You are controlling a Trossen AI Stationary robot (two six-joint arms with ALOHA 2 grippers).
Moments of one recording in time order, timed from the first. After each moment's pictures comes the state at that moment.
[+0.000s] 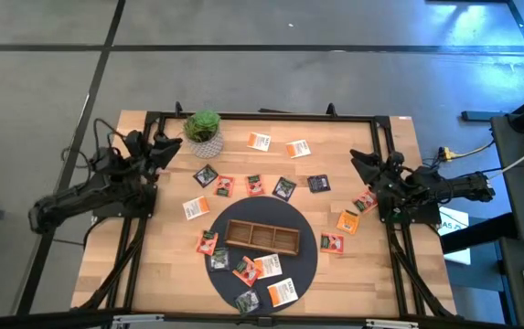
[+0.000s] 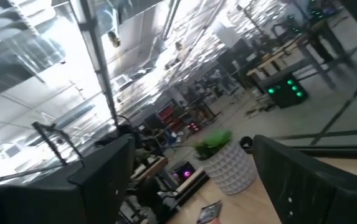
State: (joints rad) left arm 0.43 0.19 0.21 0.41 0.15 -0.56; right arm 0.14 0.01 0.01 0.37 0.63 0.49
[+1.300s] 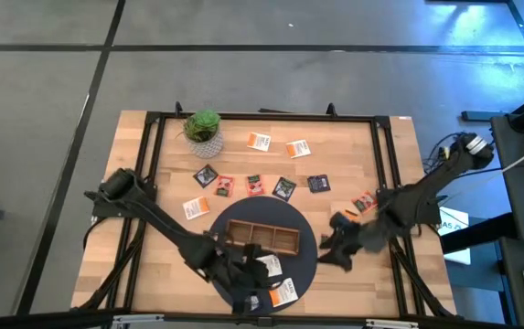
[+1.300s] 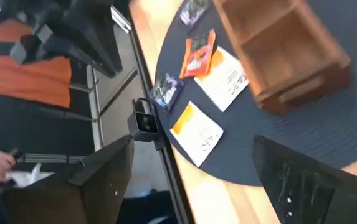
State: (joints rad) left arm -0.60 1.94 1.53 -0.37 -0.28 -0.43; right arm 0.71 1.21 0.71 -0.11 0.30 1.26
